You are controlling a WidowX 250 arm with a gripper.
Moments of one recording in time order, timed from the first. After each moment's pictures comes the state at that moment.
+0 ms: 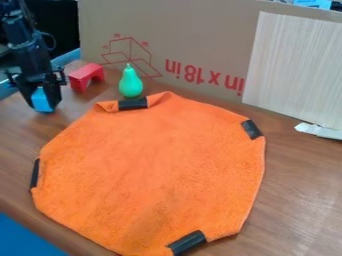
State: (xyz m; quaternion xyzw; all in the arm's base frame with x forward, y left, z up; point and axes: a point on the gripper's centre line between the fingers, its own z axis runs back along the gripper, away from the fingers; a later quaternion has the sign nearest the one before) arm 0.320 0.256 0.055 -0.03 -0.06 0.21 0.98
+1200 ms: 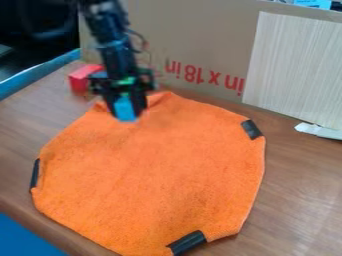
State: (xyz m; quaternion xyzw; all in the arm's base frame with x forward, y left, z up) arm 0.349 0.084 0.075 -0.10 -0.02 0.15 0.98
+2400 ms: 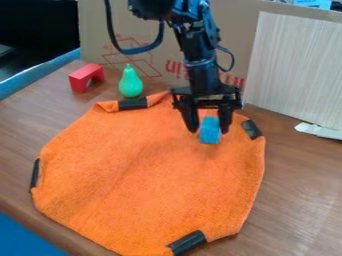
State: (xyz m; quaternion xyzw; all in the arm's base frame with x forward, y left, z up) arm 0.396 -0.017 0.061 -0.11 -0.05 0.10 0.99
